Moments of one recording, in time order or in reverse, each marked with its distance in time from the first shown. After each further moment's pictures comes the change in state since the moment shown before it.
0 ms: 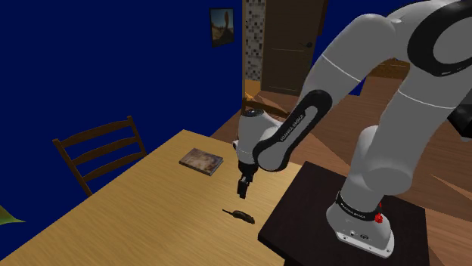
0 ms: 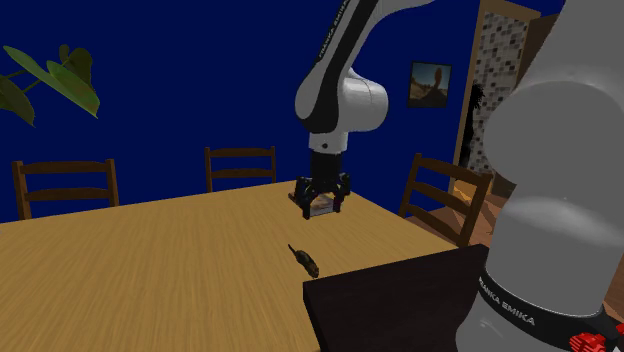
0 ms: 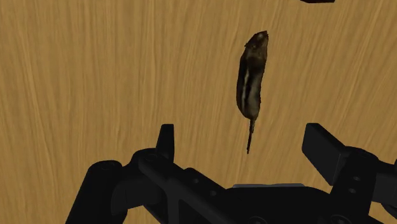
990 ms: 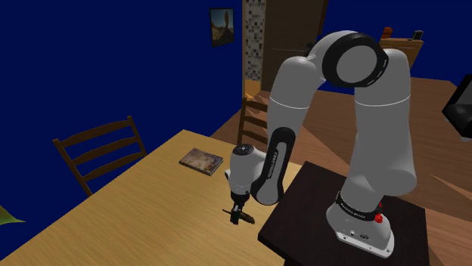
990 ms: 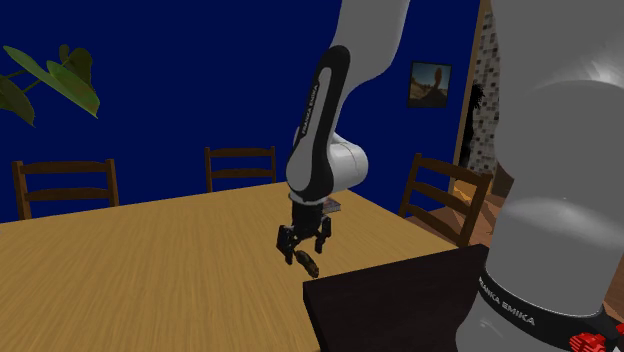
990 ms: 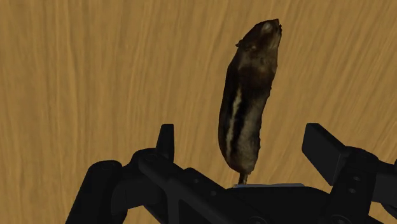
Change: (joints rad) arm 0.114 0.456 -0.058 0.111 -0.204 0.352 0.172
